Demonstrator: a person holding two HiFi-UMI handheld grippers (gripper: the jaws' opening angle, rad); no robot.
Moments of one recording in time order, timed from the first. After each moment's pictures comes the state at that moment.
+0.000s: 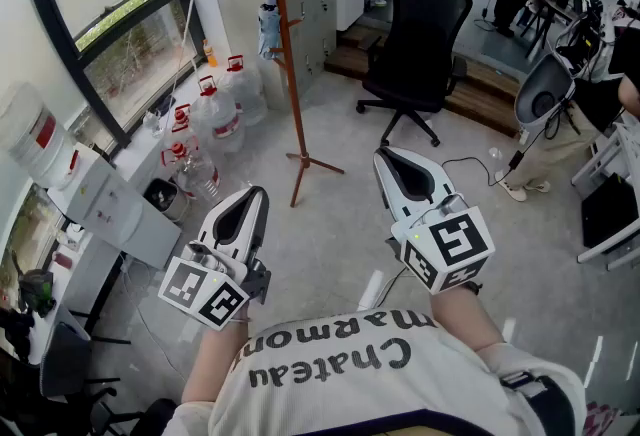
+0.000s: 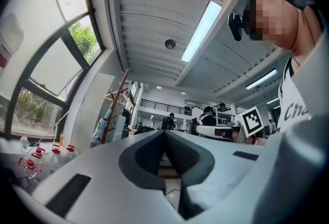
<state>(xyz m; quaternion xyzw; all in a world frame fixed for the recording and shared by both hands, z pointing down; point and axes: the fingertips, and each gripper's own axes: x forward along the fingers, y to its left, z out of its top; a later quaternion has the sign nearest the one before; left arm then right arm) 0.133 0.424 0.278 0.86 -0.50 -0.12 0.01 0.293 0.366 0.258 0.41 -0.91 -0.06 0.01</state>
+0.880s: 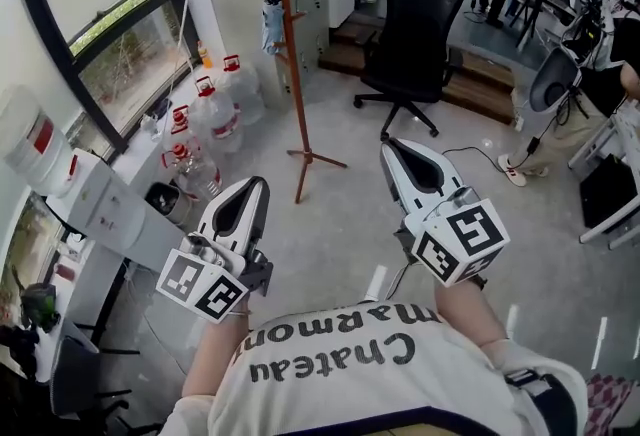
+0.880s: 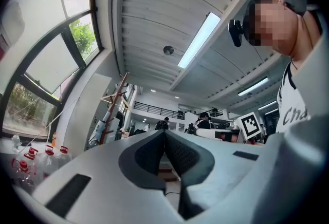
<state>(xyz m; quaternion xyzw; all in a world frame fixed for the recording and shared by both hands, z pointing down) 0.079 0.447 0.280 0.88 -0.46 -0.14 0.01 0.250 0.399 0.261 0.42 -0.91 -0.03 -0.05</state>
